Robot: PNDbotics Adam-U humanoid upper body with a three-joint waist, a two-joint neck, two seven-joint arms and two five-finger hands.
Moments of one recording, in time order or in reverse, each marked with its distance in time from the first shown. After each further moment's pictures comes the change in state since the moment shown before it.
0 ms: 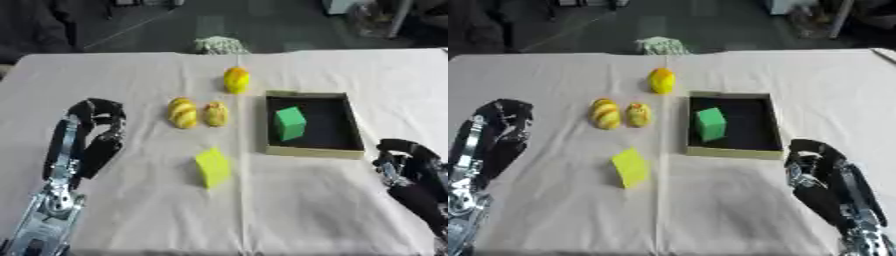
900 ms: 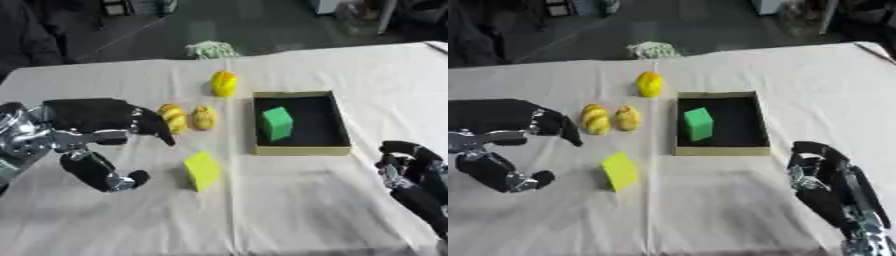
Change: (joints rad) left arm -0.398 0.460 -0.335 -0.045 -0.276 -0.223 -0.859; right arm 0.006 -0.014 0.005 0.003 0.001 0.002 0.004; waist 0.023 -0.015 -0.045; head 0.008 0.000
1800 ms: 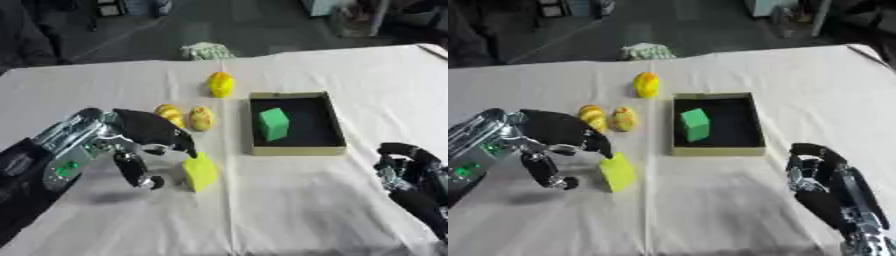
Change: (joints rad) left arm -0.122 -0.253 -0.096 0.385 -0.287 -0.208 0.010; right arm 0.004 -0.002 0.002 0.001 -0.001 0.000 0.005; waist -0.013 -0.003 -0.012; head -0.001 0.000
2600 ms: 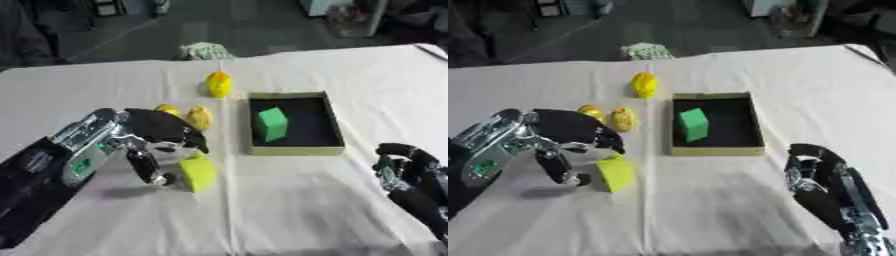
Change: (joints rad) left arm -0.031 -0.052 -0.001 0.051 -0.028 -0.023 0.039; right arm 0.000 0.000 0.006 0.000 -0.006 0.001 0.004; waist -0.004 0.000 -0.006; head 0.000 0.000
